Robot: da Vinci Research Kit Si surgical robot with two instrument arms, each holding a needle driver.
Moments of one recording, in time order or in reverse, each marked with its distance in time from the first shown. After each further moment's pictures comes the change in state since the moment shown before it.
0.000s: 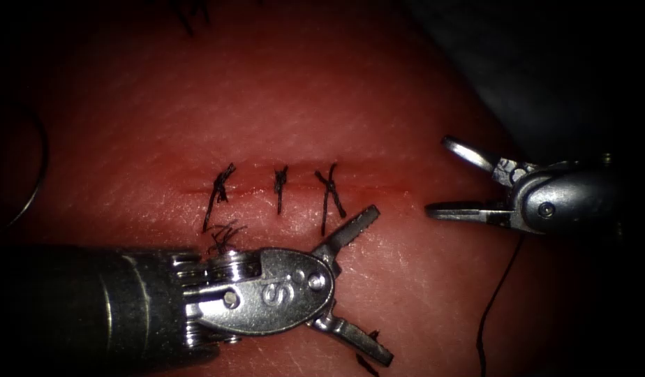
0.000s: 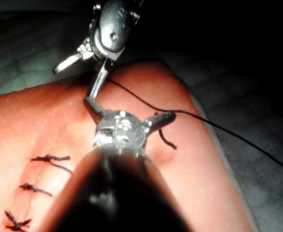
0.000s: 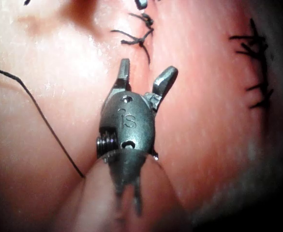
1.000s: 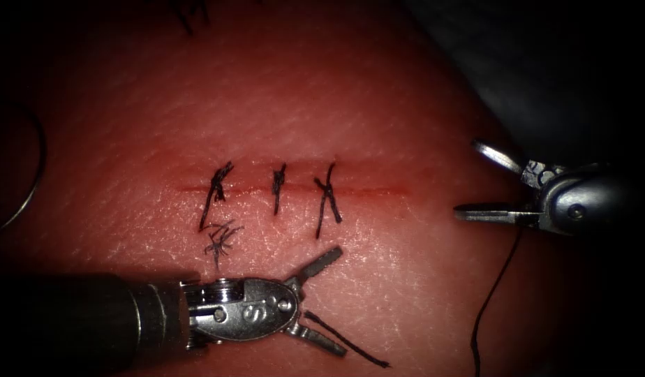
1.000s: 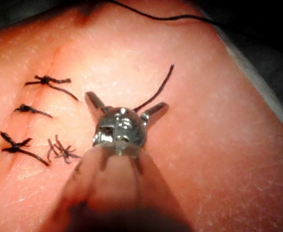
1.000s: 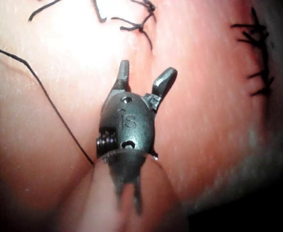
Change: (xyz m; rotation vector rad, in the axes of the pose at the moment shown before) right arm -0.001 0.000 -0.002 0.010 -0.021 0.002; left arm -0.015 -0.002 -0.002 0.077 -0.086 0.124
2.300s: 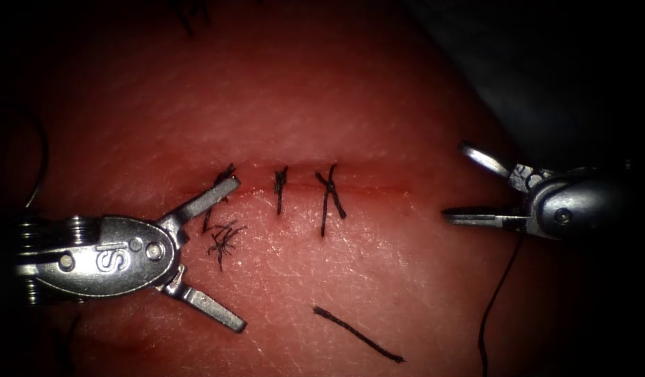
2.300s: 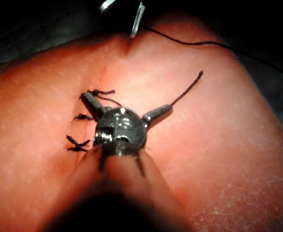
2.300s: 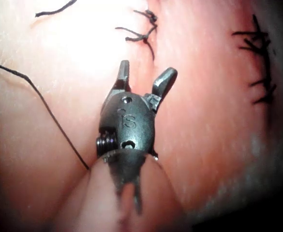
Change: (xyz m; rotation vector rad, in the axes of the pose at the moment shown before) right arm 0.001 -0.001 0.001 -0.022 -0.009 0.037; left arm 0.010 -0.005 -0.014 0.065 0.019 -0.065
